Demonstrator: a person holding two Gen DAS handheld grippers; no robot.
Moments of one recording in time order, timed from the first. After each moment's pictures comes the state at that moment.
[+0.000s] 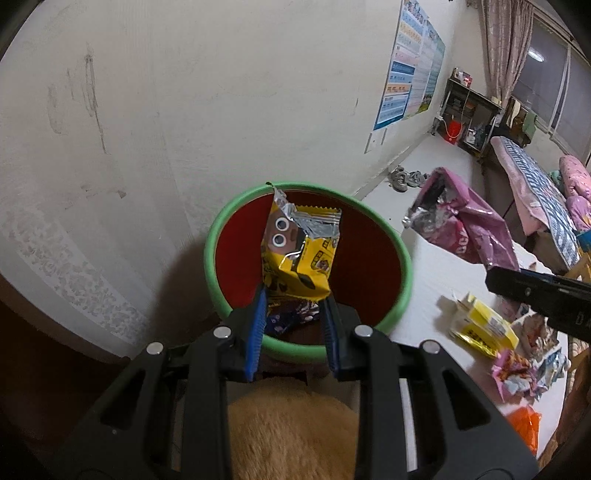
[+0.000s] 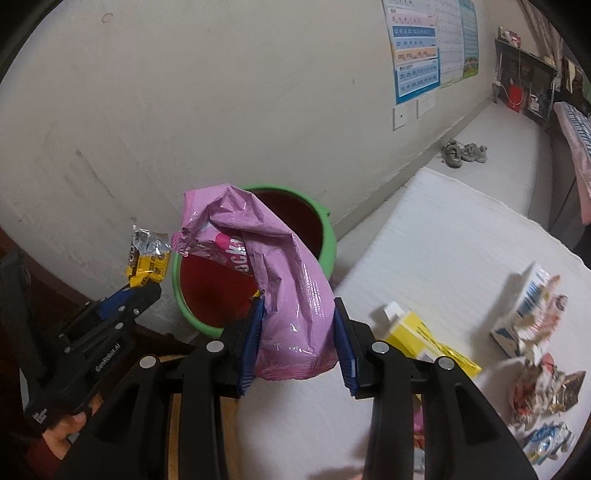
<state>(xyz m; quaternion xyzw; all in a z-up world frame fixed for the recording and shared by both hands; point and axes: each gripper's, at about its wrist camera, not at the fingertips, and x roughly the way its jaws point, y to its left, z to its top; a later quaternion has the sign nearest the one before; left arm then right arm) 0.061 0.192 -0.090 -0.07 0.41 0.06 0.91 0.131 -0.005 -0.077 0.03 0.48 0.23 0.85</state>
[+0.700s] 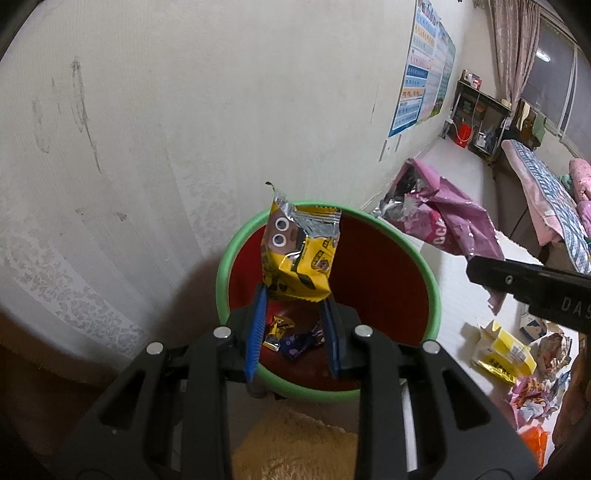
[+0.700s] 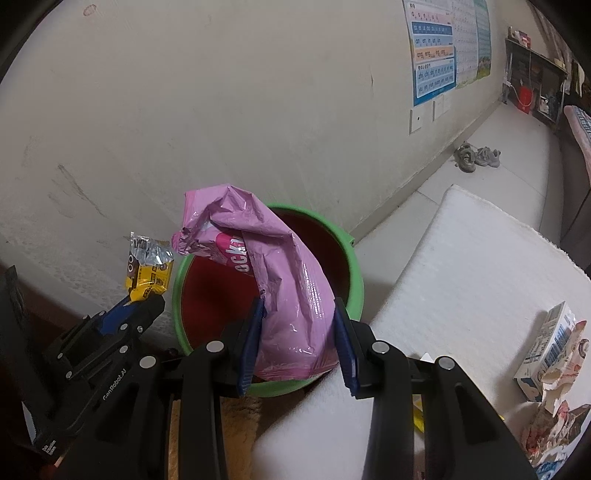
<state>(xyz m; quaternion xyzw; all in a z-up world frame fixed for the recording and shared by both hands) 0.095 0.212 -0.092 -0.06 0.40 0.08 0.91 0.177 0.041 -0.083 0.03 0.49 0.23 0.84</state>
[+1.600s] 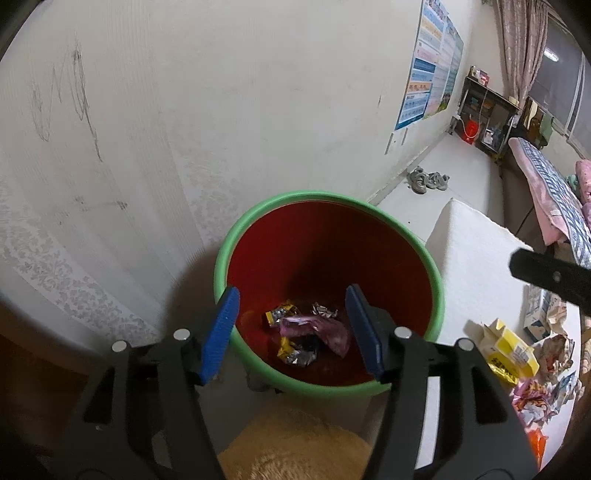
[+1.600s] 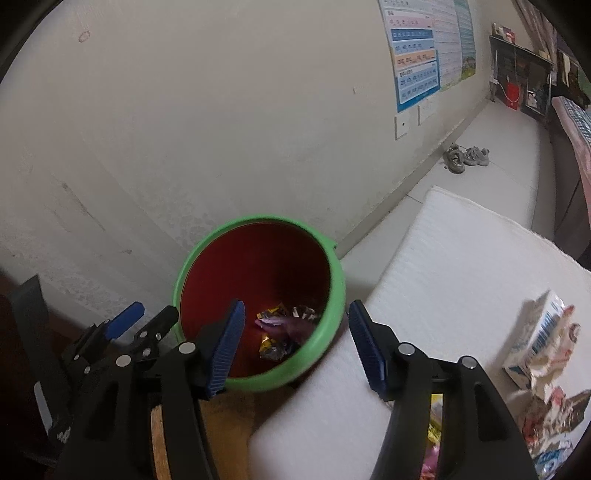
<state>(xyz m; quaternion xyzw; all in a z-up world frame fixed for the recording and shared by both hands) 0.094 0.203 -0.096 -0.06 0.42 0.09 0.90 0.160 0.008 -0.069 0.05 0.47 0.22 0.85</state>
